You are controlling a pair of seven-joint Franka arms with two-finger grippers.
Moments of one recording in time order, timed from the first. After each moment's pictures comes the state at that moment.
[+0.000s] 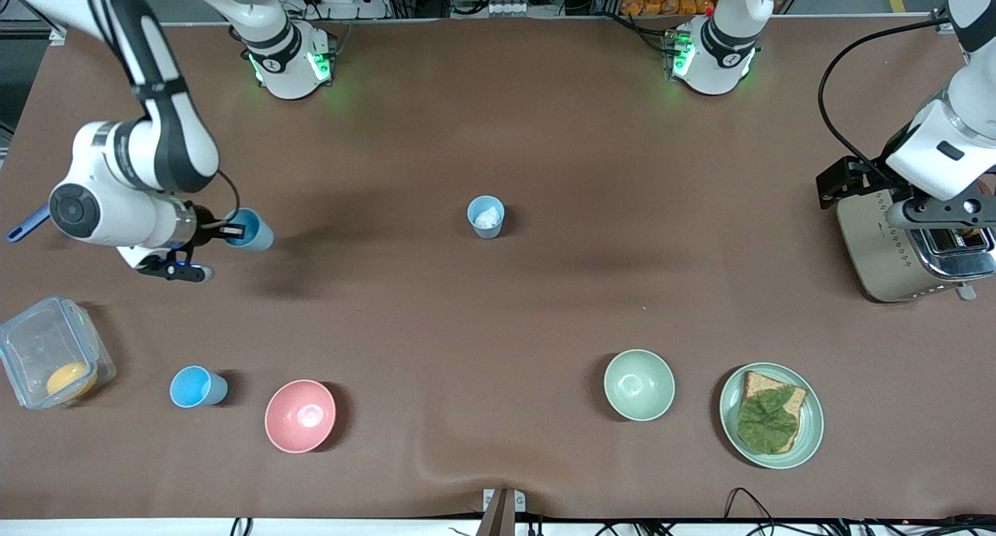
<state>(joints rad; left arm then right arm) -0.04 0.06 -0.10 -1.56 0.07 1.60 -0.07 0.04 0.16 0.02 -2.08 0.08 1.96 0.22</state>
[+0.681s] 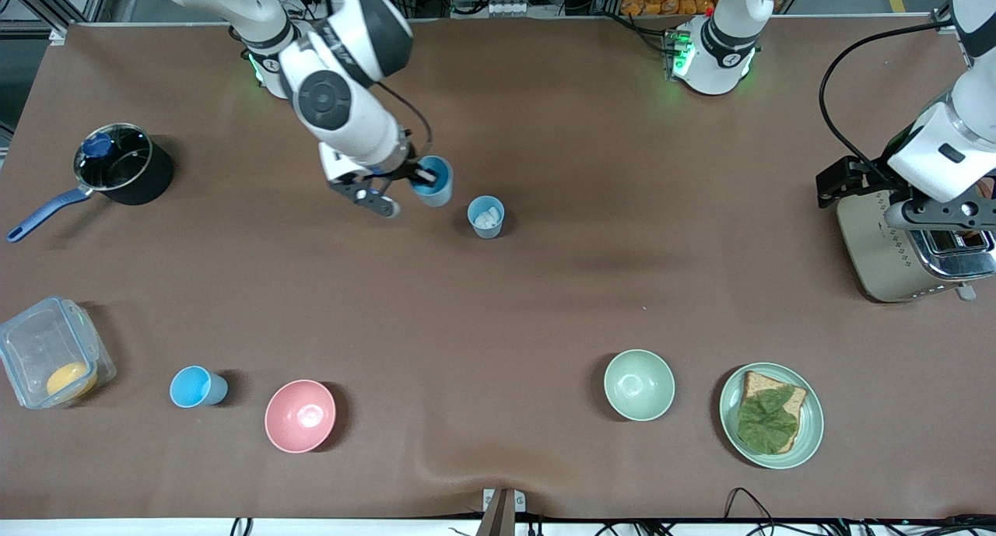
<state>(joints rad) -0.03 0.06 -0.08 -1.57 0.06 1.60 -0.06 0.63 0.17 0.04 -2.00 0.30 2.09 1.06</state>
